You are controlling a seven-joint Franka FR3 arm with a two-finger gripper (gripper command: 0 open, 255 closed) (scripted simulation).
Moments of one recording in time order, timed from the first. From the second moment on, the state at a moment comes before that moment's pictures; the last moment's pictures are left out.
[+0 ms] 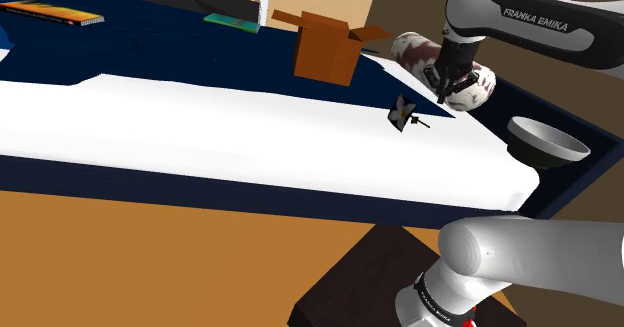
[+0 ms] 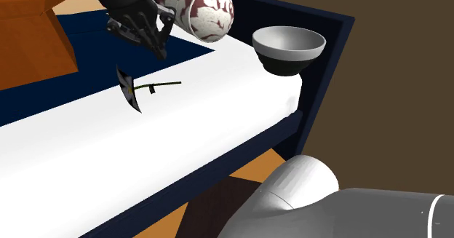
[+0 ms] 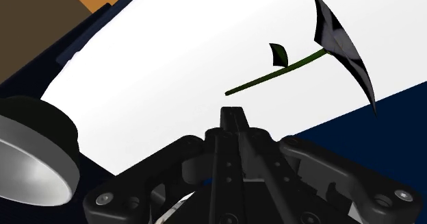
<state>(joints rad) -0.57 -0.73 0.14 -2.20 -0.27 1.56 0.89</state>
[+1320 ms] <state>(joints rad) -0.74 -0.18 0.30 -1.88 -0.14 1.17 1.44</state>
